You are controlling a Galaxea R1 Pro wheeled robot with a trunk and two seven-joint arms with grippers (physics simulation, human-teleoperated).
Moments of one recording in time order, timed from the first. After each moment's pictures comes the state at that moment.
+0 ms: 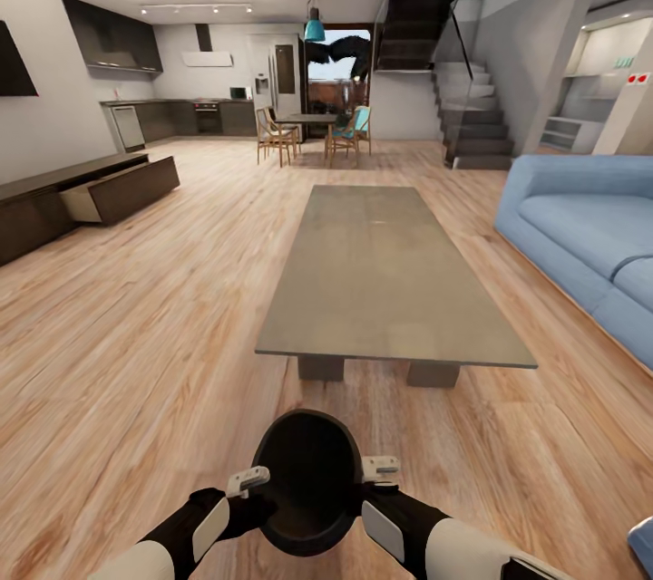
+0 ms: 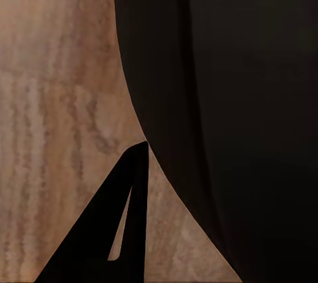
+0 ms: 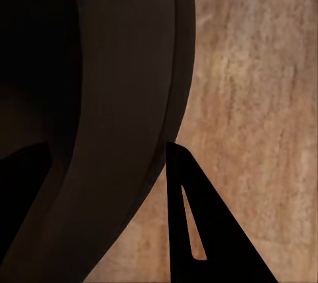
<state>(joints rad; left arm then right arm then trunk) -0.59 -0.05 -0.17 -0.27 0.45 0.38 -0.01 -0.69 0.17 1.15 -0.22 -1.16 0.15 -0.29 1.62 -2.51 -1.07</state>
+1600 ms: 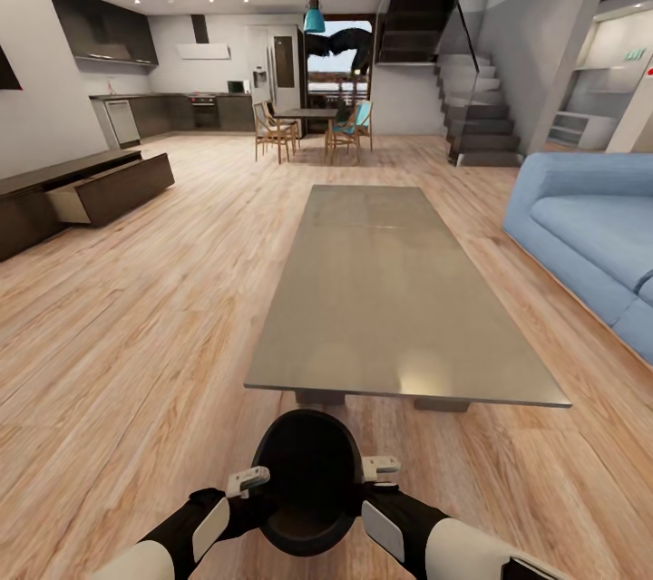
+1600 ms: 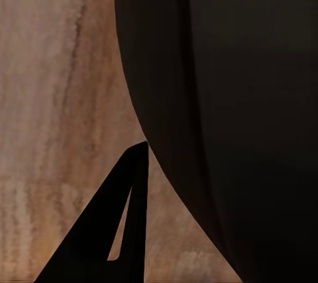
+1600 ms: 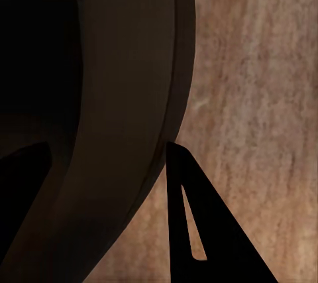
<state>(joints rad) -0.59 -0.05 -0.17 -0.27 0.45 0.38 -0.01 -0.69 0.17 1.15 -0.22 -1.16 0.15 -0.29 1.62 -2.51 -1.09</state>
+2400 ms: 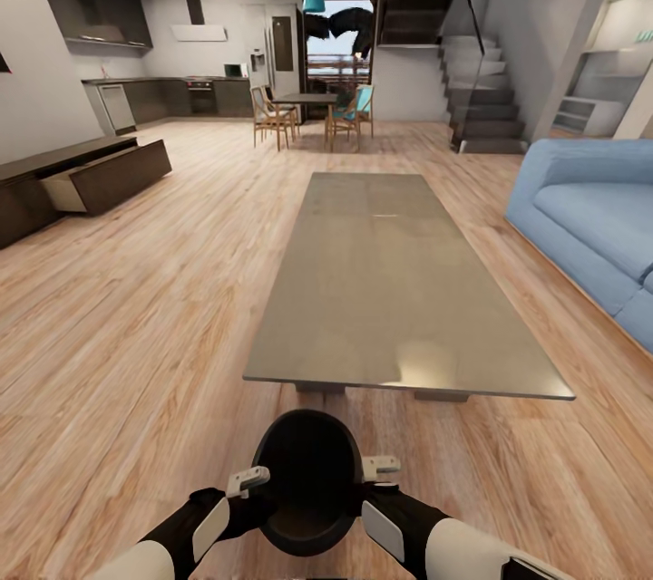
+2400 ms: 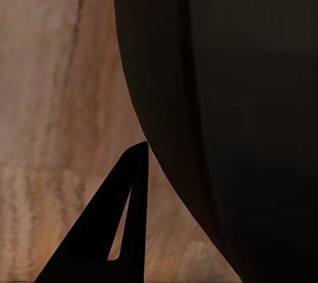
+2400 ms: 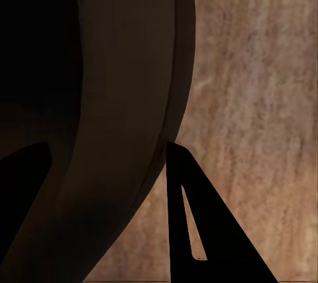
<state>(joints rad) -0.59 -0.05 -0.17 -0.27 0.45 0.38 -0.01 -0.69 0.17 1.15 -0.22 -1.16 0.15 -0.29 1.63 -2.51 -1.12</state>
